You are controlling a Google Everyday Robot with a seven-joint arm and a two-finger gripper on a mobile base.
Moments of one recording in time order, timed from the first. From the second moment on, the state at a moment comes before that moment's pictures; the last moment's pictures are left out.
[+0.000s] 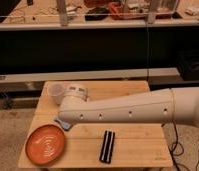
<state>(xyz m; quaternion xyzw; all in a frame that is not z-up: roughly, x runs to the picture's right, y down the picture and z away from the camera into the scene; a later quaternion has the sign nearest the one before) -0.133 0.146 0.689 -0.14 -0.17 -0.32 0.92</state>
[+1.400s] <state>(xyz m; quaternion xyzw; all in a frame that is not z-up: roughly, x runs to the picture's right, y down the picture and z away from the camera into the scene) -0.167 0.164 0.686 -0.15 -0.24 -0.32 0.90</state>
